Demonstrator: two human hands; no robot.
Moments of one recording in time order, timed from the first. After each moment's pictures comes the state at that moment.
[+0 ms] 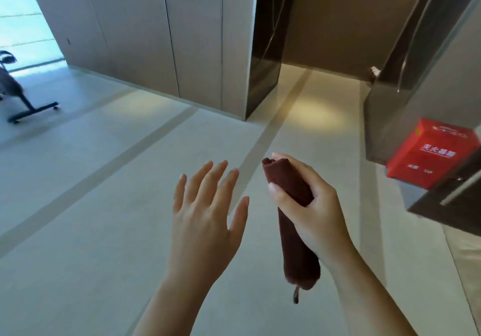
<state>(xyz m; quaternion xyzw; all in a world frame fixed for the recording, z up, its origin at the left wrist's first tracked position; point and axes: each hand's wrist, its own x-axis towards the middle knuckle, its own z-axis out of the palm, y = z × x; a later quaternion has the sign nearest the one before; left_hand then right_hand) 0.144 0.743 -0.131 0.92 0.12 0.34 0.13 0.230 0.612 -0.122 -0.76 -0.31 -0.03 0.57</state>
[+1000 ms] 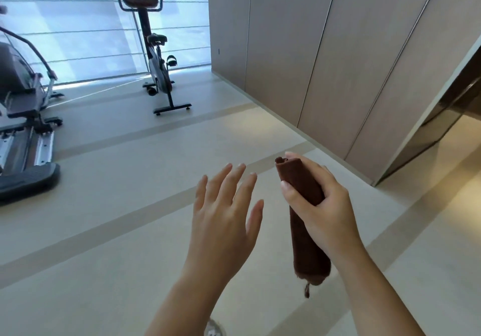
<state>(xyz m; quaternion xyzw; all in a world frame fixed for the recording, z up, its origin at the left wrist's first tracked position) 0.425 1.218 -0.154 0.87 0.34 0.36 0.03 0.561 1.151 -0.139 -0.66 -0.48 0.13 0.56</state>
